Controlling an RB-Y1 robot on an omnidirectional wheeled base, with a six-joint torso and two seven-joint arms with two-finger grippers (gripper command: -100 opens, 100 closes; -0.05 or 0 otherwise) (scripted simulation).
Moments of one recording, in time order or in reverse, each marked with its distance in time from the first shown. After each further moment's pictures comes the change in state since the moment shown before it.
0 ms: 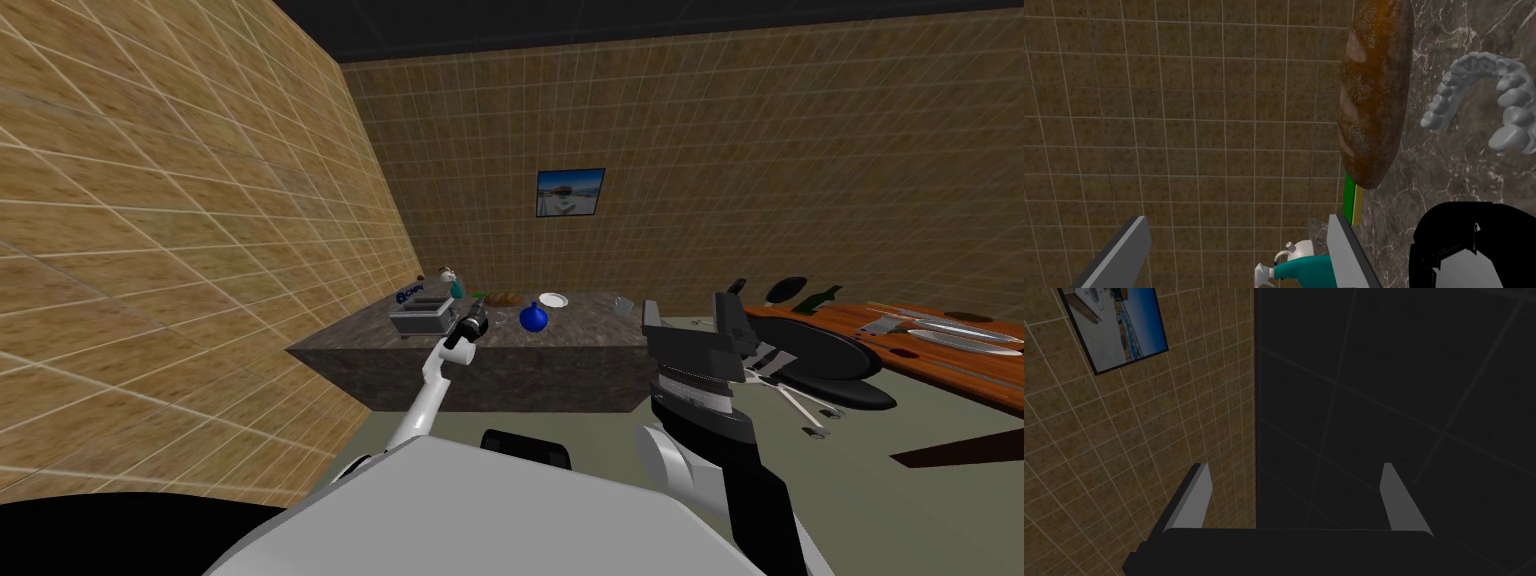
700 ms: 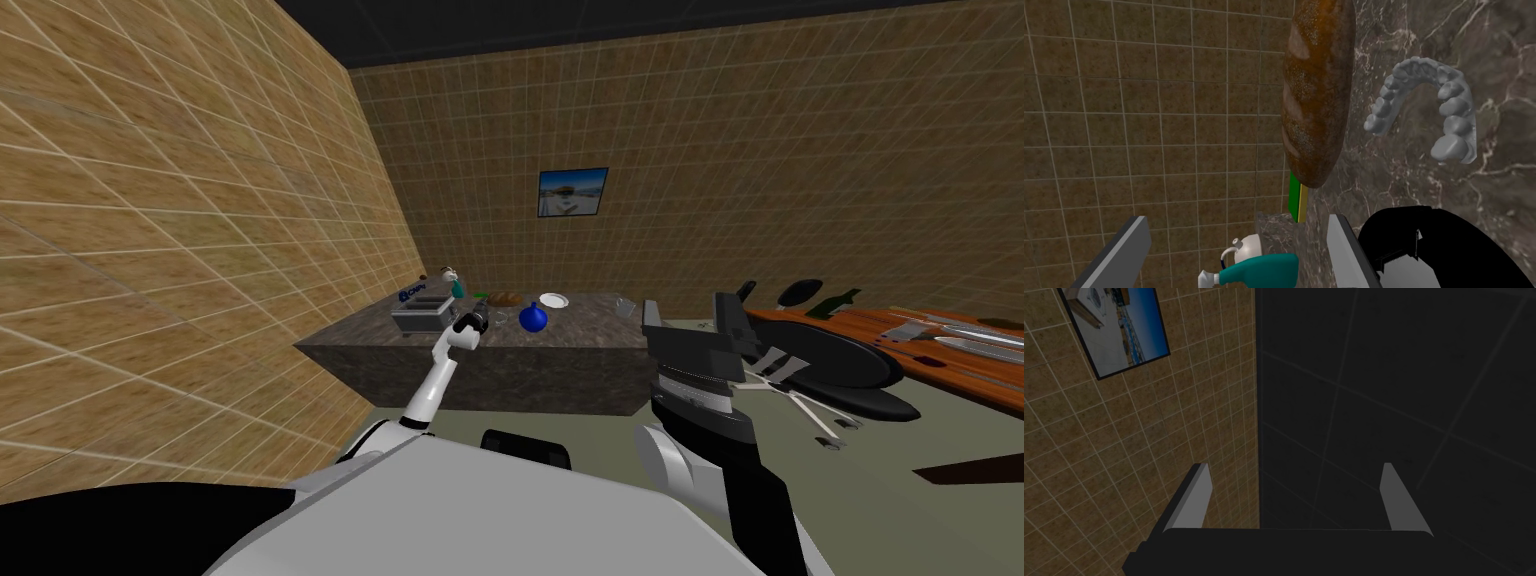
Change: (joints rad) left arm -0.167 0.026 0.016 0.164 0.029 0.198 0.055; right arm 0.000 0.000 0.000 0.000 0.000 0.000 0.000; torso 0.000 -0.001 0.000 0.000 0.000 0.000
